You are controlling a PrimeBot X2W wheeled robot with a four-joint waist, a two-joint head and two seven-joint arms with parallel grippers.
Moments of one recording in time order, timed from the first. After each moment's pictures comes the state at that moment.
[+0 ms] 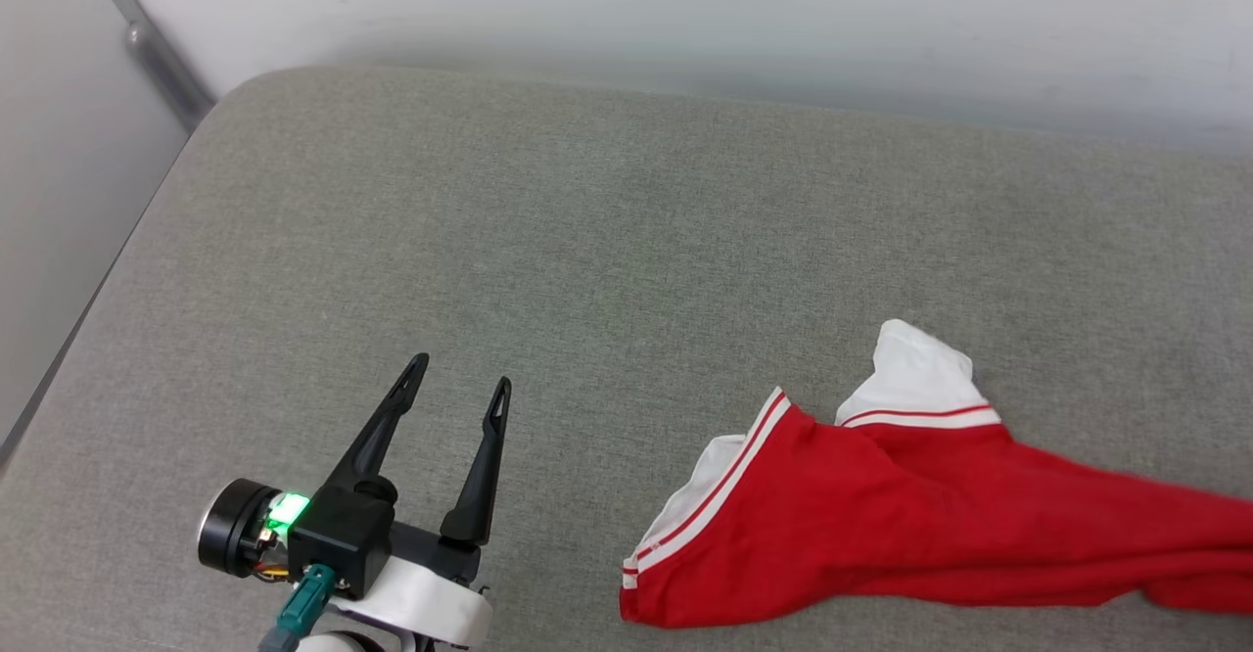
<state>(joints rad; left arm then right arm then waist) -0.04 0.17 -0.20 -0.05 -0.08 -0.10 -0.26 -0.05 -0.66 -0.15 0.23 0.14 0.13 0.76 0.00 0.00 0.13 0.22</state>
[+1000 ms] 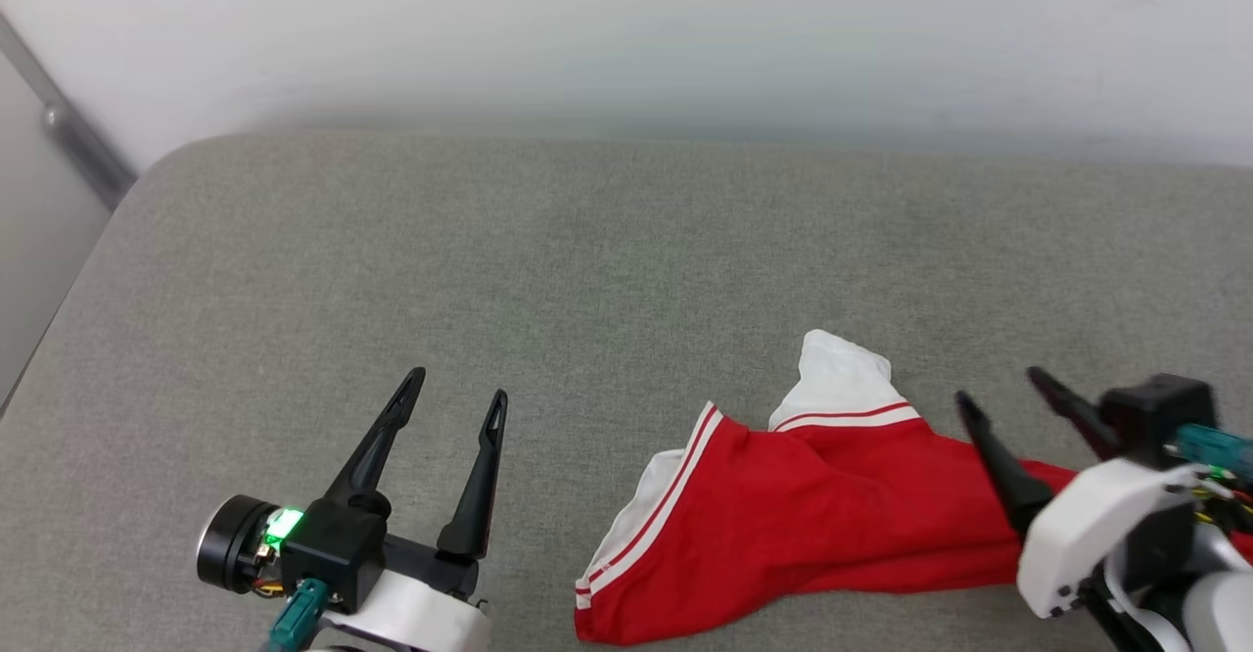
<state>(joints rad) -0.01 0.15 -0.17 -0.06 -0.08 -0.12 -0.26 -0.08 -0.33 0.13 -0.06 0.31 0.13 0.25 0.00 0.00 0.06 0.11</state>
